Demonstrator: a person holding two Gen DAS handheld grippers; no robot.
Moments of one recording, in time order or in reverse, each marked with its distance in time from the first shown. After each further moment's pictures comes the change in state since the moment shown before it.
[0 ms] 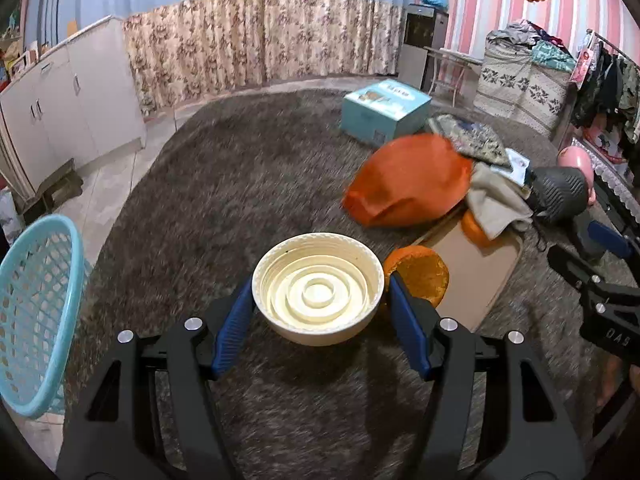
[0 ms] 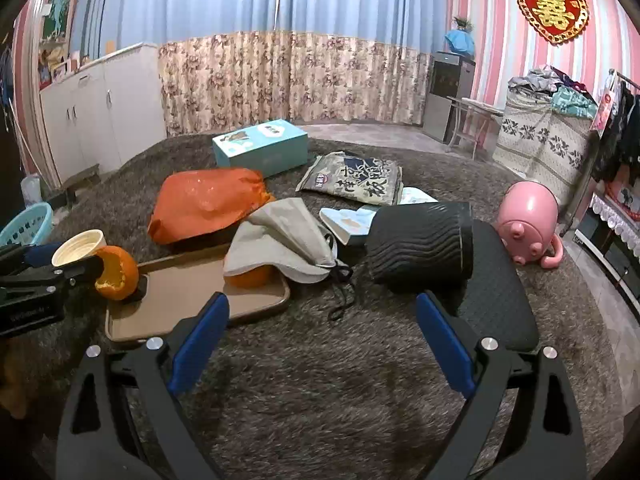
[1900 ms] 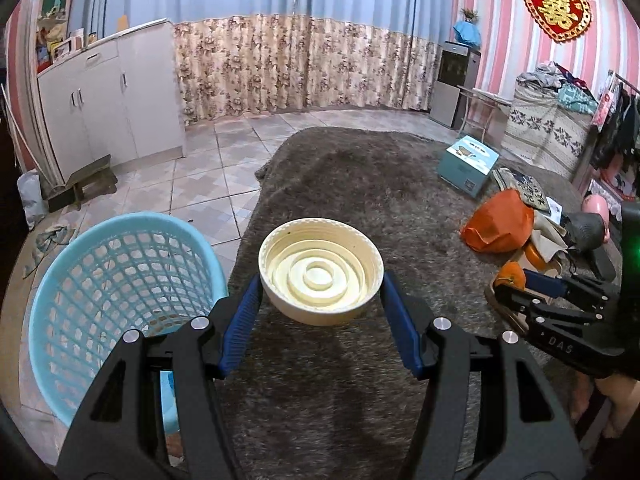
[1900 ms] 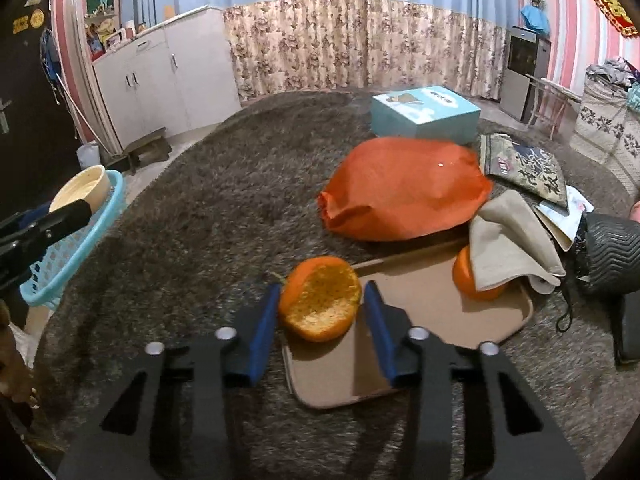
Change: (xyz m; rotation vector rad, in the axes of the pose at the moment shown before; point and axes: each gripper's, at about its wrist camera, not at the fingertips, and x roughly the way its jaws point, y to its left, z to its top) left arm -0.053 0.120 -0.007 -0.092 -0.121 0.064; right arm 0.037 0.129 0.013 -0.062 0.137 0.256
